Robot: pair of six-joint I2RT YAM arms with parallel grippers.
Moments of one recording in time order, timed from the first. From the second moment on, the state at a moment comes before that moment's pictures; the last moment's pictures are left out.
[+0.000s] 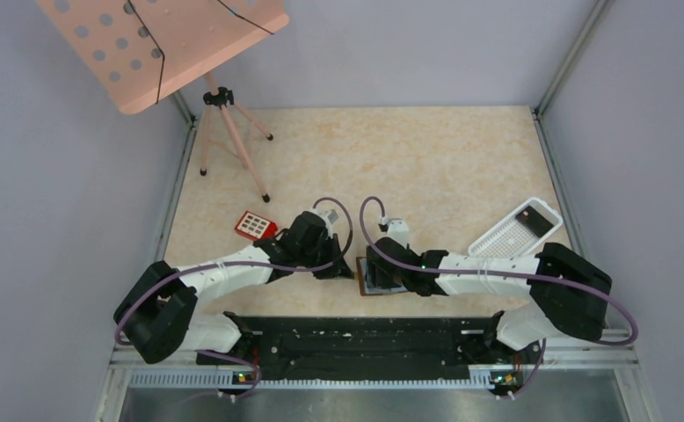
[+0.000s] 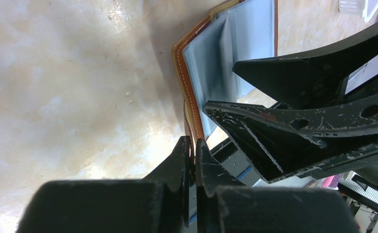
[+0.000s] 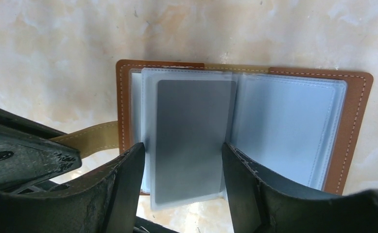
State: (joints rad) left arm -0.74 1.30 0.60 -0.13 0.33 -0.84; right arm 1.09 1.42 0.68 -0.20 0.32 0.86
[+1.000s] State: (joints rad) left arm -0.74 1.28 0.61 -0.27 0.23 -0.80; right arm 1.08 1.24 0.66 -0.45 0.47 0.87
